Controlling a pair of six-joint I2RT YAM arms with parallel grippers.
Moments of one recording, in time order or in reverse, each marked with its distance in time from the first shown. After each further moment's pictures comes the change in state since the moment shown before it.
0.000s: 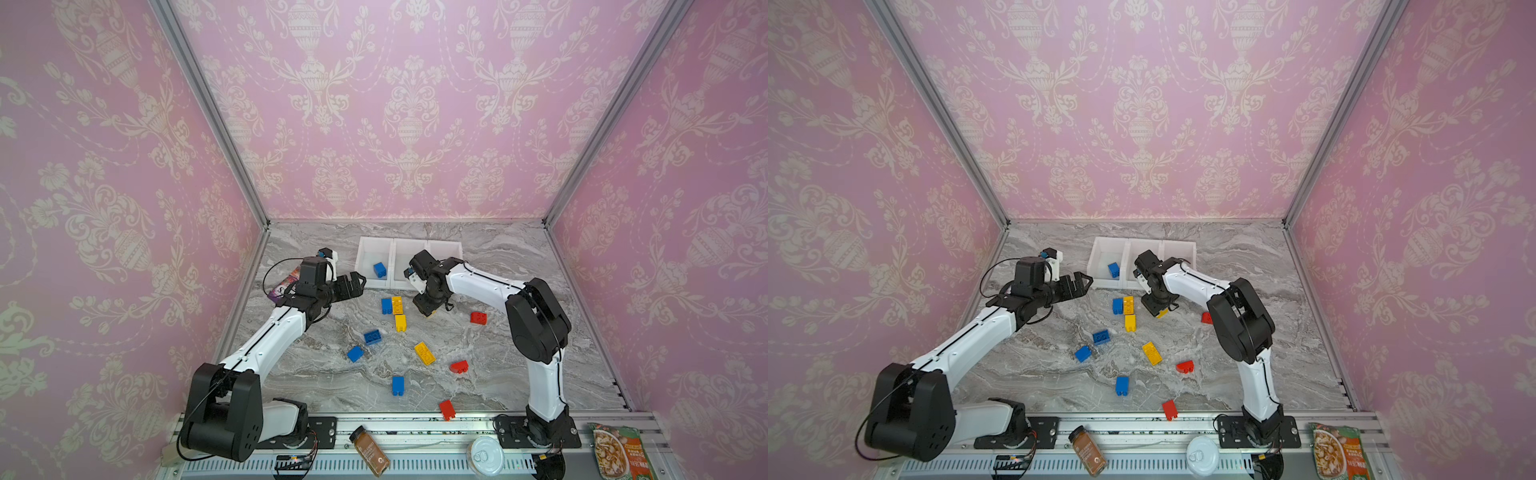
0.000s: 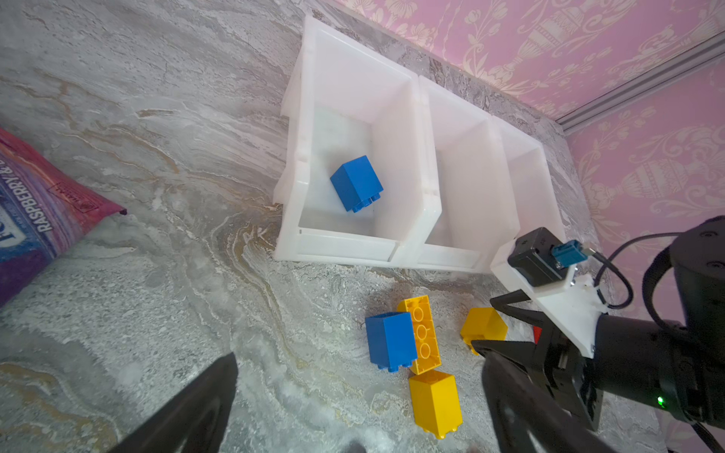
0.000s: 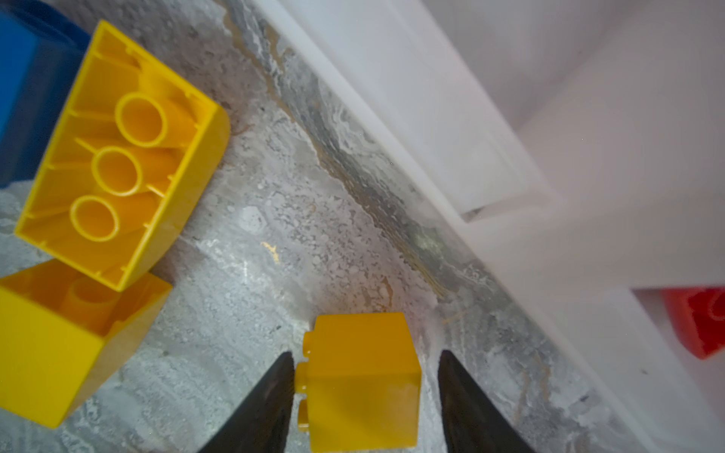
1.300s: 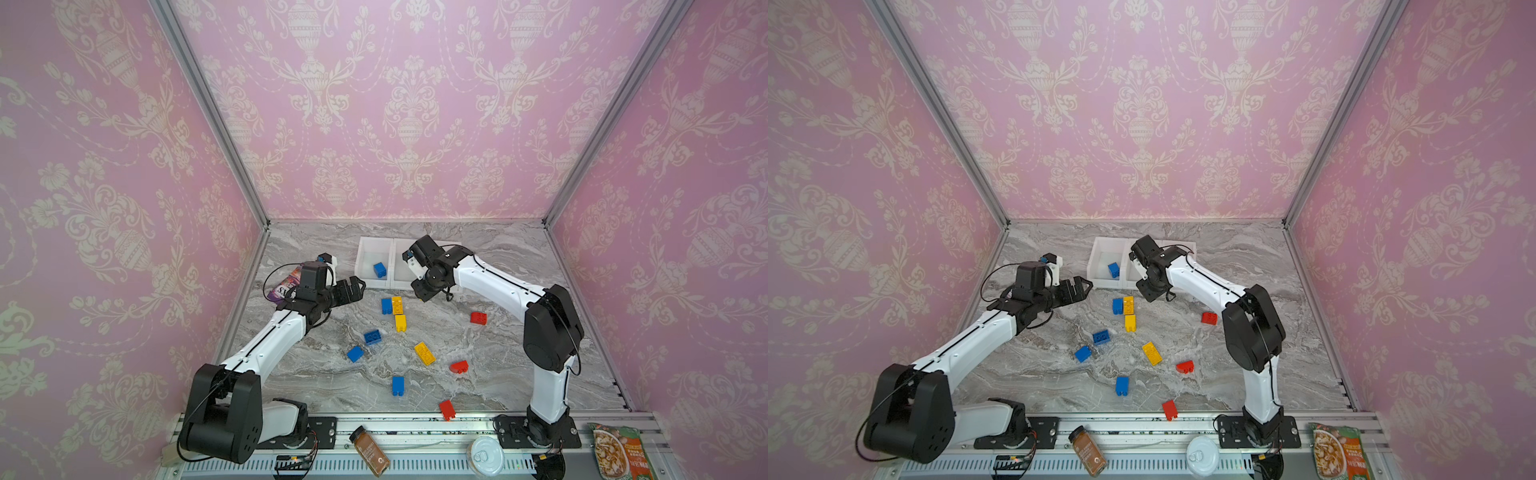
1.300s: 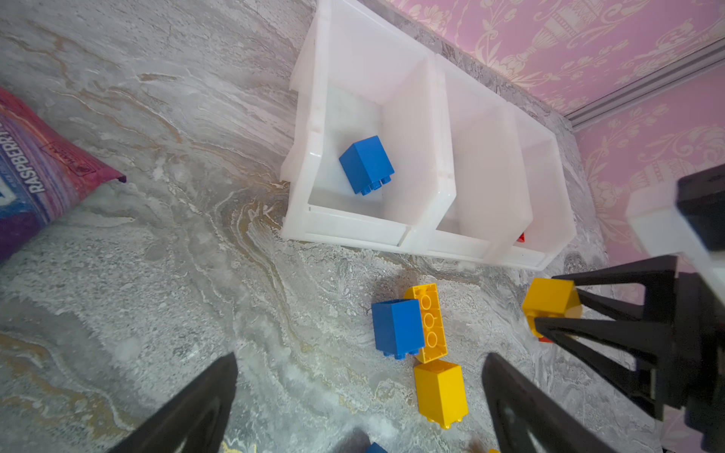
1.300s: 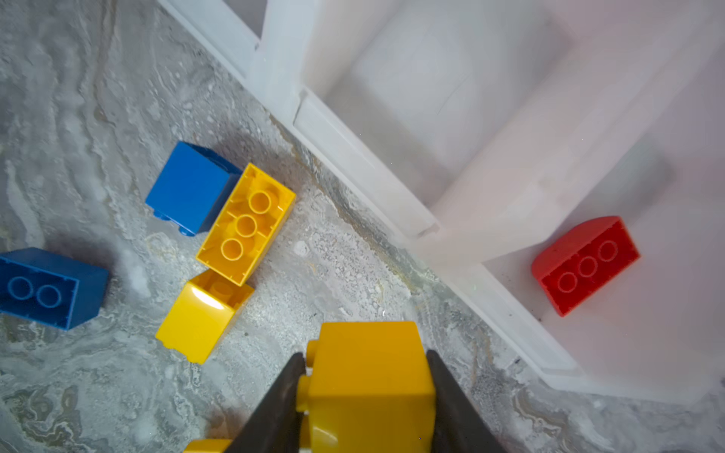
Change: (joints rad) left arm 0.000 -0.010 -0.049 0.013 0.001 -0.030; right arm 0.017 -0.092 0.147 -0.059 0.016 0.053
